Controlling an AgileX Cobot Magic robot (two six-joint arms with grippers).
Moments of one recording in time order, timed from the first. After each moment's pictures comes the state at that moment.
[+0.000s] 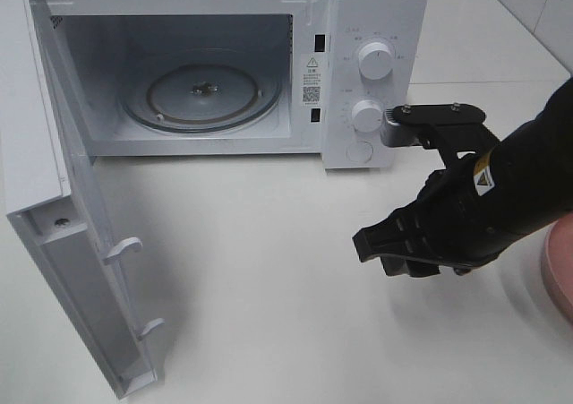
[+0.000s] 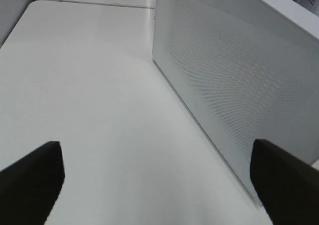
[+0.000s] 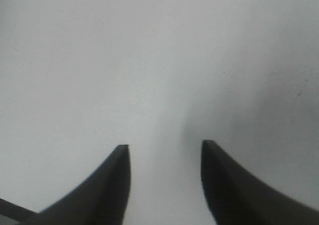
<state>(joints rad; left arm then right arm) 0.04 -0.01 -0.52 -0.13 1.08 0.03 0.59 1.46 -0.68 -0.04 0.40 0.31</state>
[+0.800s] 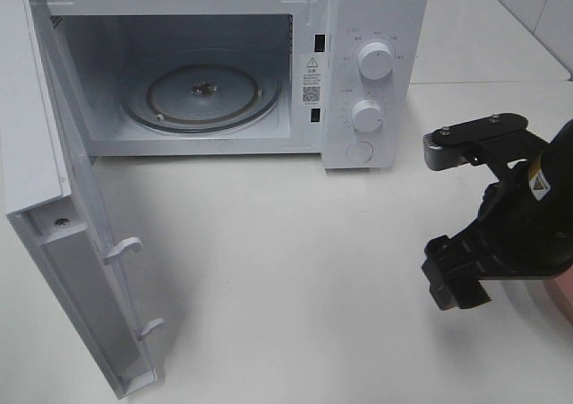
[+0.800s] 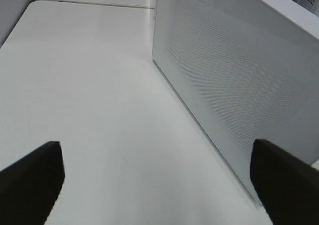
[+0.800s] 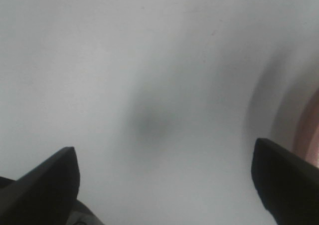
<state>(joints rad) 0.04 -0.01 -0.52 -0.13 1.08 0.03 0.50 1.42 -0.68 -0.17 0.64 0.26</state>
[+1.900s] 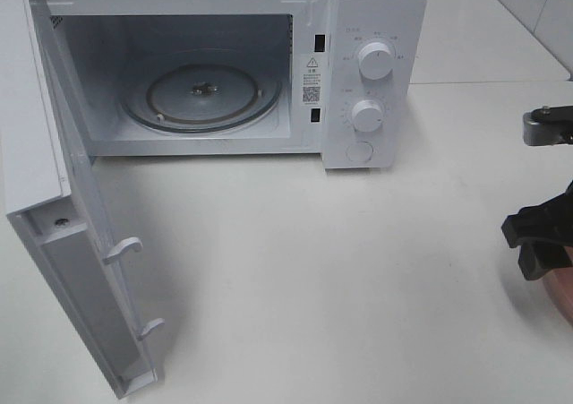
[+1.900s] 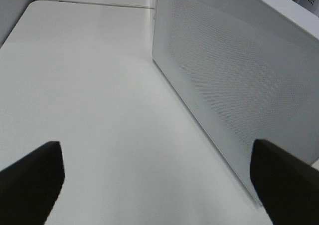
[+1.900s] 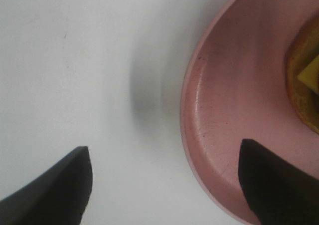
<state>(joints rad) 0.04 -0.01 -0.52 -0.13 1.08 0.03 0.18 1.42 -0.68 -0.22 0.67 0.26</state>
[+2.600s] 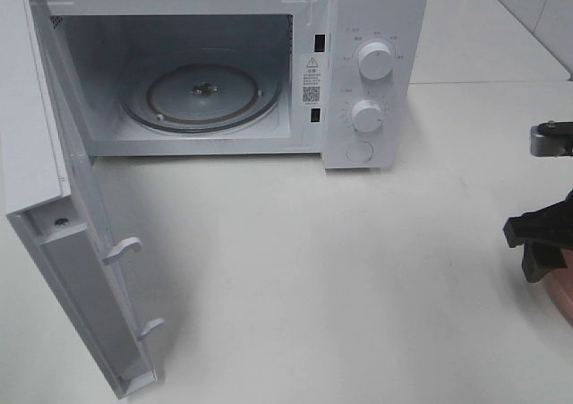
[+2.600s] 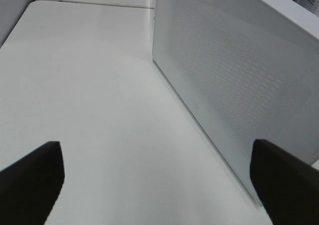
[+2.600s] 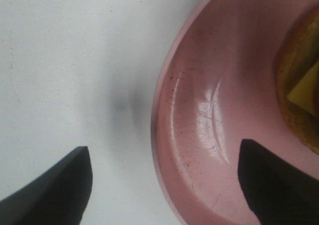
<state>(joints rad) 0.04 -0.01 -0.52 -0.13 1.08 0.03 0.10 1.56 -0.68 -0.24 0.56 0.29</state>
